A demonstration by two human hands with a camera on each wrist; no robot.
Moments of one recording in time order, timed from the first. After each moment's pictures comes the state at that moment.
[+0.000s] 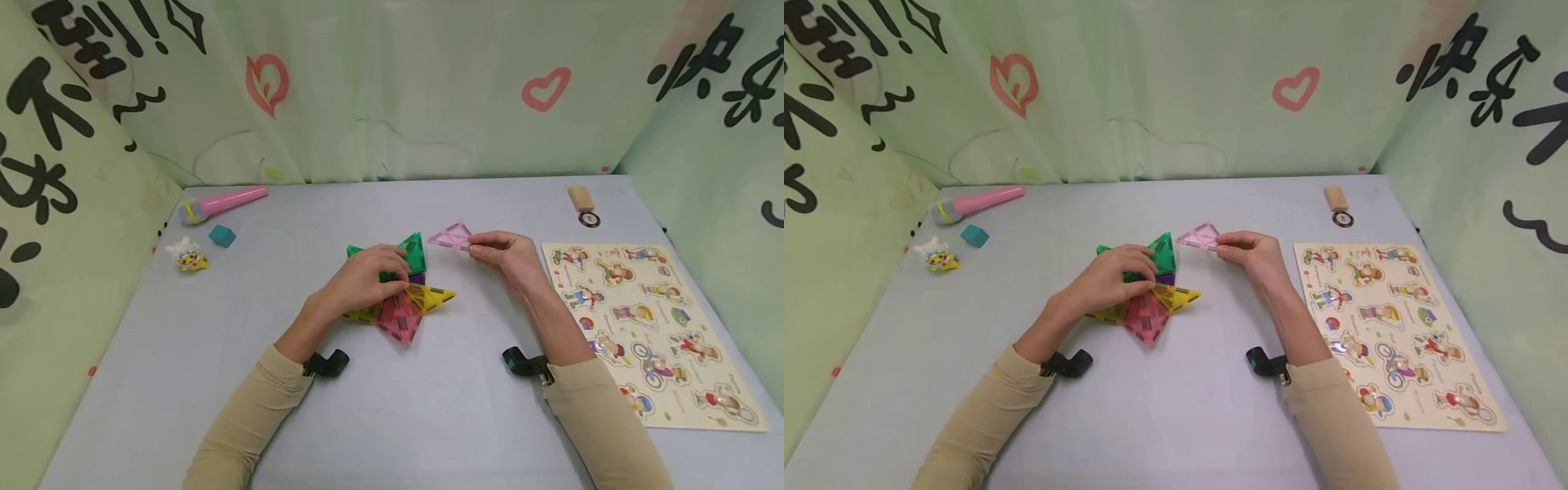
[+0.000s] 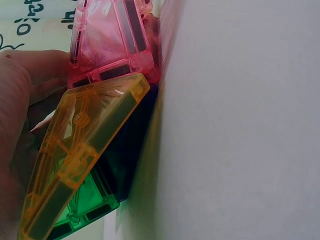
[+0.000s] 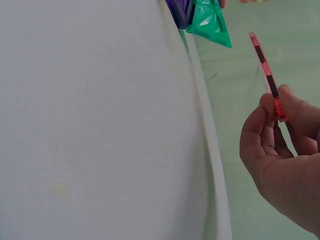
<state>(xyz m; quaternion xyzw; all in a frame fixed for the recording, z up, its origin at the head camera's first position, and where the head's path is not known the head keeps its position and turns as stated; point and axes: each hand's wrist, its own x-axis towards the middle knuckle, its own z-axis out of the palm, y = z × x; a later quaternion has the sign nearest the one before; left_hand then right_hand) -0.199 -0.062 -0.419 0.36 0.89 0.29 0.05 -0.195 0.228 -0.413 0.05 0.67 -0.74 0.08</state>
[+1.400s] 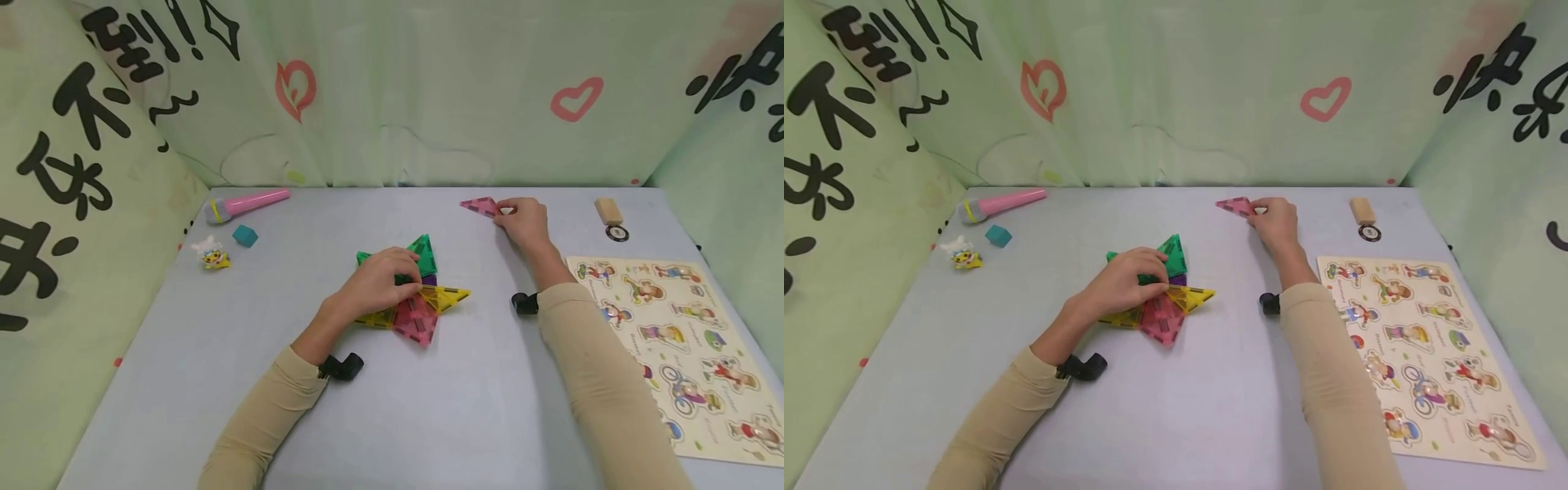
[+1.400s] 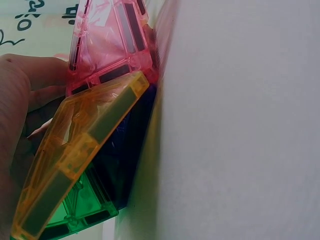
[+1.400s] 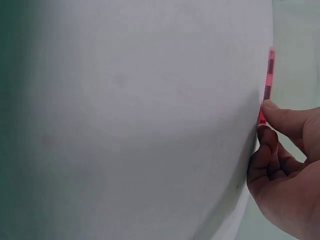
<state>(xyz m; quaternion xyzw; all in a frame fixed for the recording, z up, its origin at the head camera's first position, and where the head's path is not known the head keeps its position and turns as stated) -0.203 -0.068 -0.420 0.34 0.89 0.29 0.02 -0.311 0.235 -0.431 0.07 0.94 -0.35 -0.02</state>
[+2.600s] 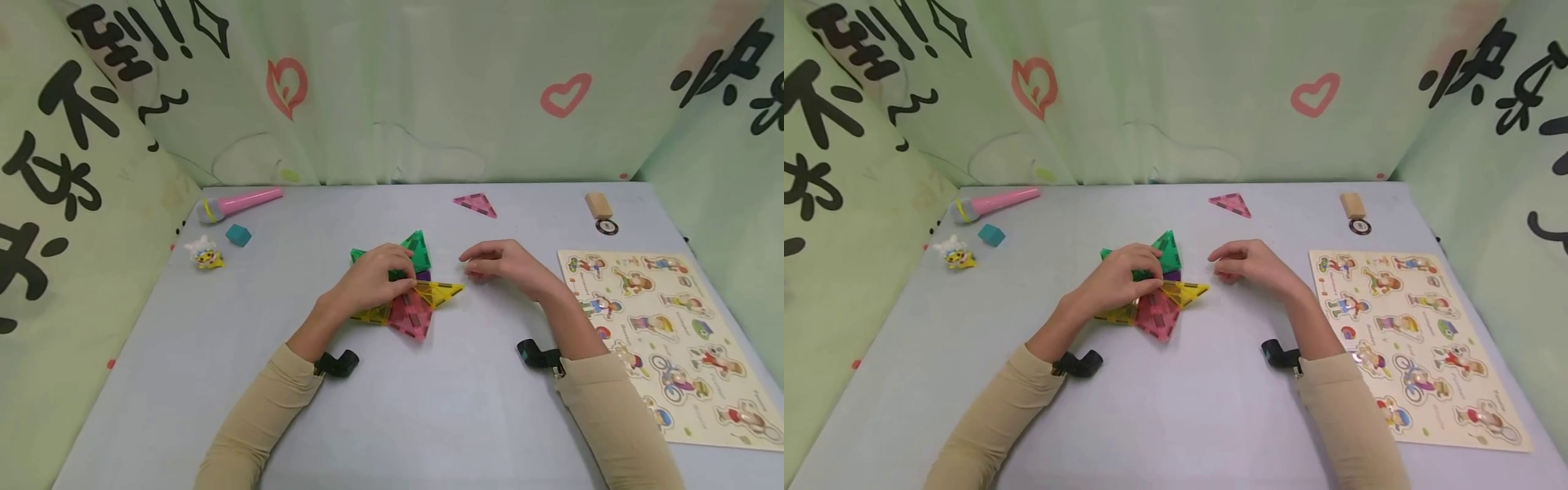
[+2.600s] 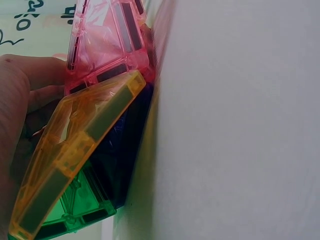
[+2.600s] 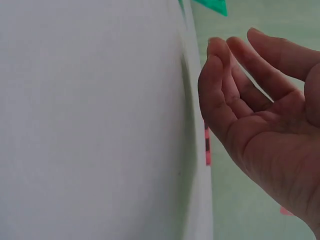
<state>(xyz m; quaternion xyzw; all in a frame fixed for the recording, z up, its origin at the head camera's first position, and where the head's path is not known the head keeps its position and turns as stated) -0.202 -0.068 -0.419 0.32 0.90 0.30 0.04 -0.217 0.226 -0.413 -0.11 0.84 -0.49 0.22</state>
